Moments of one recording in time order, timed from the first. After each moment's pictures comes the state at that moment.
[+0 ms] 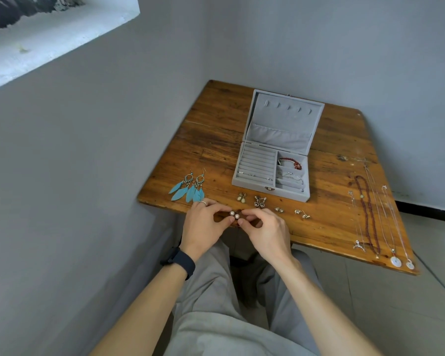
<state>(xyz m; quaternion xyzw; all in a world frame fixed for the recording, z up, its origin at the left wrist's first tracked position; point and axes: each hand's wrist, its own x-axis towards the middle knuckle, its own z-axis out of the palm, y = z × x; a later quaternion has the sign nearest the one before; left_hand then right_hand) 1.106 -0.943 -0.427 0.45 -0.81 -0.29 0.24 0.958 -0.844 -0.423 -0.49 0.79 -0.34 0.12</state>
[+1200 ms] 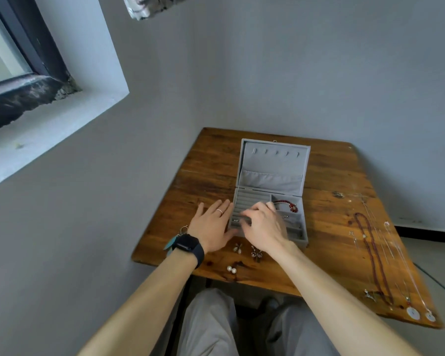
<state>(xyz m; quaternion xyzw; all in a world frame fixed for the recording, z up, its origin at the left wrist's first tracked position) 1.039 -1.031 -0.370 0.34 -0.94 -0.03 -0.02 0.897 -0.942 -0.368 -0.57 0.81 -0.16 0.05</state>
